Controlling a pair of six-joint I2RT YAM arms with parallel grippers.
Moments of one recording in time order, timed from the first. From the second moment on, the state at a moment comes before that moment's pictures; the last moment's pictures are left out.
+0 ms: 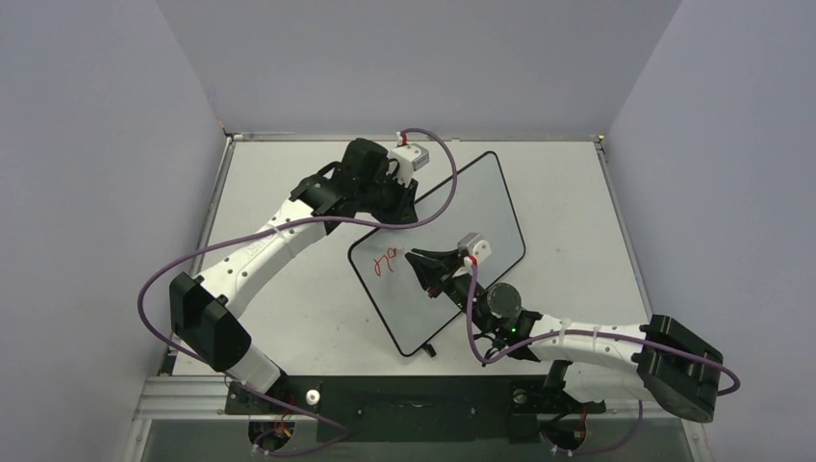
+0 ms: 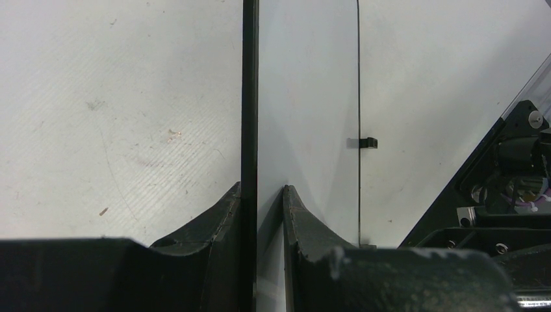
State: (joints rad) left arm -0.67 1.57 1.54 -0.67 0.25 -0.07; right arm 1.06 1.15 0.39 0.97 0.28 0.16
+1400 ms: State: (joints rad) left arm -0.67 1.57 1.54 -0.67 0.24 -0.07; right arm 1.06 0.89 0.31 0.75 0.33 0.13
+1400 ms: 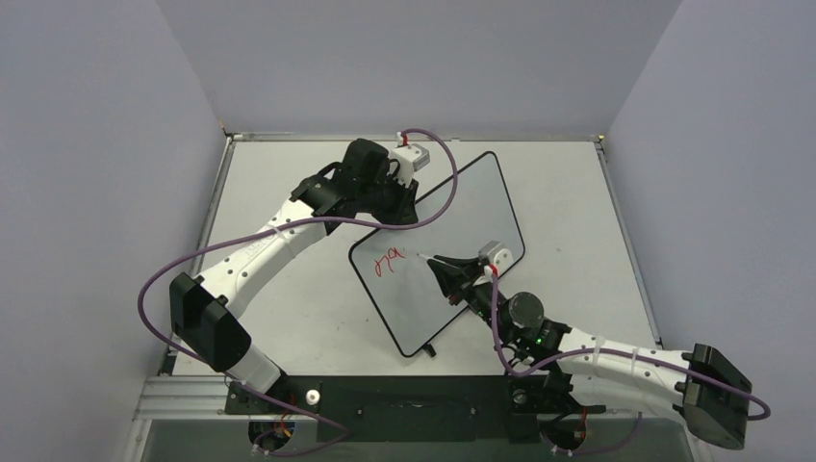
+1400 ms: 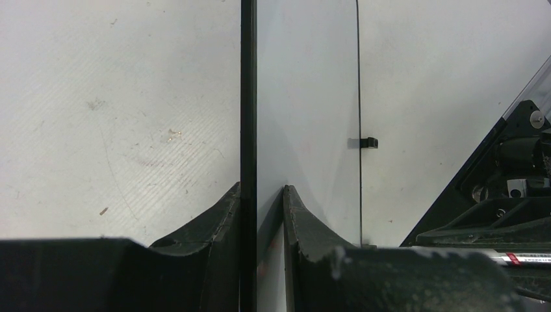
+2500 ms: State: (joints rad) left arm -0.68 1.55 1.51 -0.64 0.24 -0.08; right arm 1.01 1.02 0.55 0.51 0.36 0.24
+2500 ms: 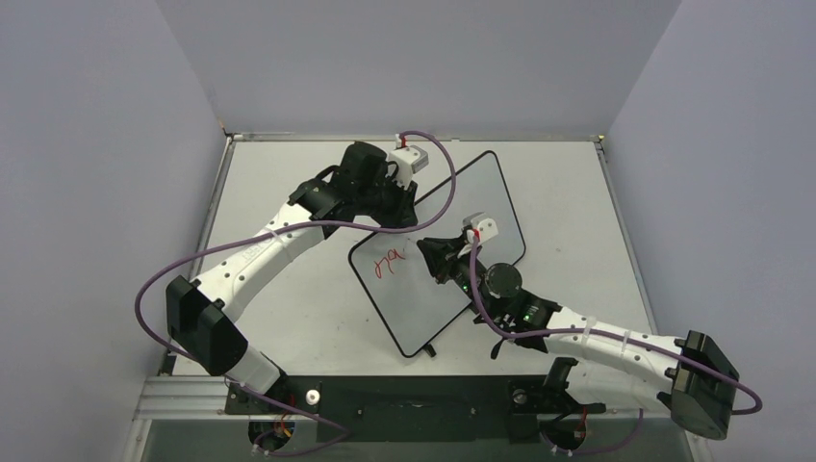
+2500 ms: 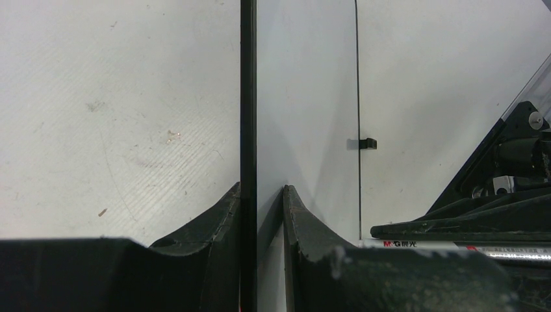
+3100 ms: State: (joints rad) left arm -0.68 1.54 1.51 -0.64 0.24 -0.08; right arm 1.01 1.06 0.56 0.55 0.26 0.27
